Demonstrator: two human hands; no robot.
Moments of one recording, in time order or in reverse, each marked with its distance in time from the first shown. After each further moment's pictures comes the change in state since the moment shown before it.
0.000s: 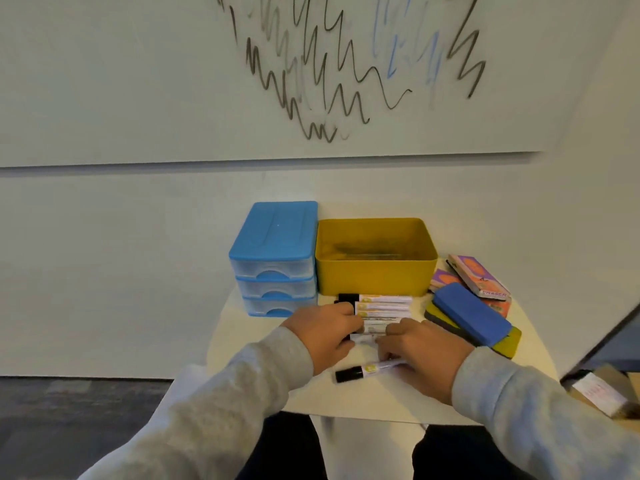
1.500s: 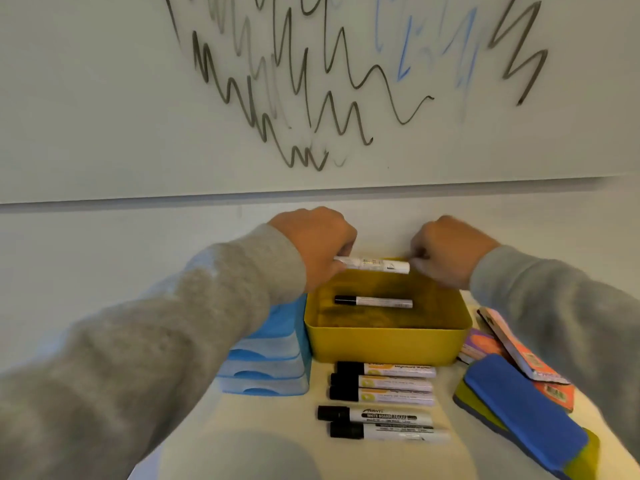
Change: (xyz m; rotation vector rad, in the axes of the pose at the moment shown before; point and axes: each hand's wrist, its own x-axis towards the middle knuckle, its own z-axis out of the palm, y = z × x) left_hand 0.115 -0.072 -0.149 0.173 -0.009 -0.184; right_hand 0.130 0.124 -0.128 -0.056 0.164 0.362
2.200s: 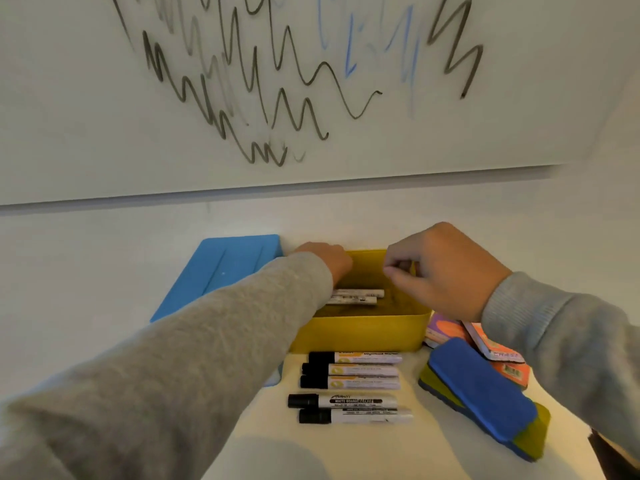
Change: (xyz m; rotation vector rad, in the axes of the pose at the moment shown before) left_hand 0.073 0.044 0.070 0.248 -0.321 -0.016; right_hand -0.065 0.006 0.002 0.246 0.274 -0.310
